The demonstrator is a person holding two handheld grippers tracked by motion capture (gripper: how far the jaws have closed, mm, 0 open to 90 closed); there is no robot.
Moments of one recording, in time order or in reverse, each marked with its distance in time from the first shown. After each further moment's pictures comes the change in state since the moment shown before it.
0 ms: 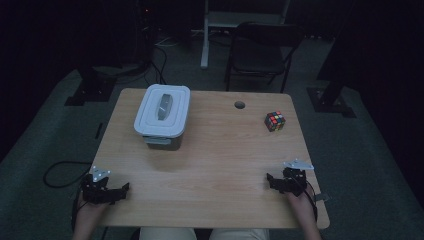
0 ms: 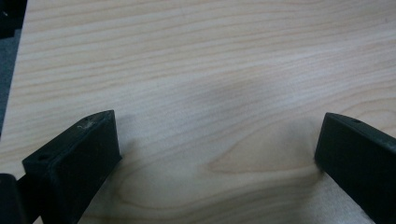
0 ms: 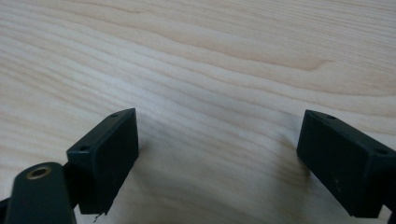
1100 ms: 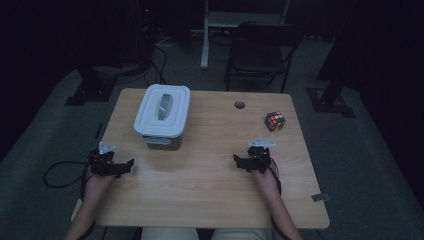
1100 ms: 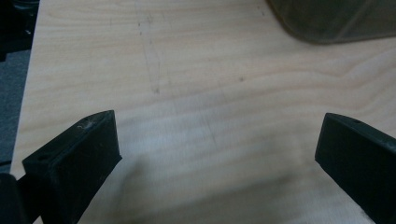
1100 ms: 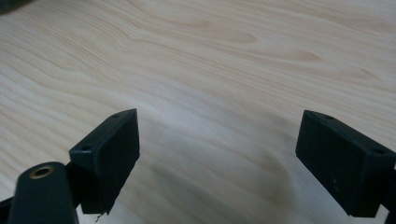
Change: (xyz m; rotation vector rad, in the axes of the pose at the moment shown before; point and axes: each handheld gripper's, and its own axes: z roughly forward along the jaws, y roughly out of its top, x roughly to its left) left arm 0.023 0.062 0.050 -0.034 -0.017 0.010; right arm 0.070 0.076 0.067 -0.058 0.143 -0.083
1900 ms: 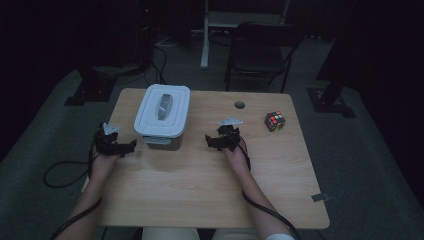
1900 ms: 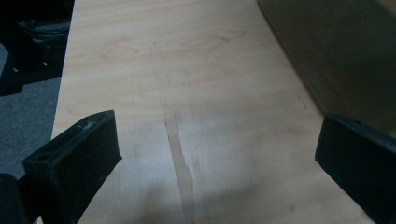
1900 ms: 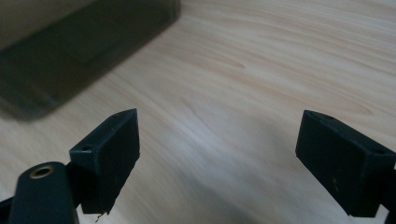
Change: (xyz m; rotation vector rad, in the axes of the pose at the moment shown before) left arm 0.020 0.054 0.039 -0.076 0.029 0.015; right arm 0.049 0.080 0.077 -0.054 0.084 -0.025
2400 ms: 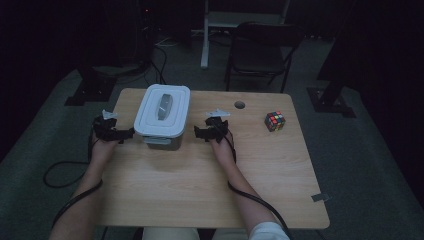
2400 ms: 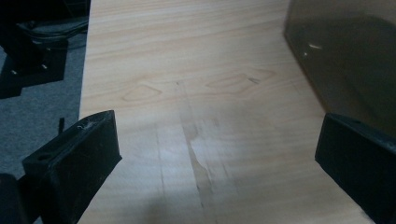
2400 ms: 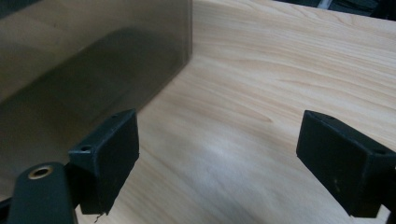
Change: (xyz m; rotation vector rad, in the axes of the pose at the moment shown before) left arm 0.024 0.034 0.025 0.006 0.014 -0.008; right arm 0.020 0.031 0.033 -0.044 -0.027 0.037
